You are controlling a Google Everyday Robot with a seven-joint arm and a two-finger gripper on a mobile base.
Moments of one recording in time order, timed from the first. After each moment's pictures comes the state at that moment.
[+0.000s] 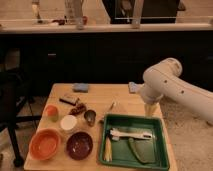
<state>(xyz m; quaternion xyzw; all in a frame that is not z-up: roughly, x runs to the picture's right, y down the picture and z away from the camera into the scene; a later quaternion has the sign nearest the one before) 0.185 0.074 0.703 -0.24 -0.05 -0.15 0.96</state>
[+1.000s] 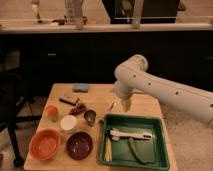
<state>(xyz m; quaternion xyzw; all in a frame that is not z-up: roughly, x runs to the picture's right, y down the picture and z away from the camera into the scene) 0.065 0.058 0.744 -0.23 -0.13 -0.28 0.92</state>
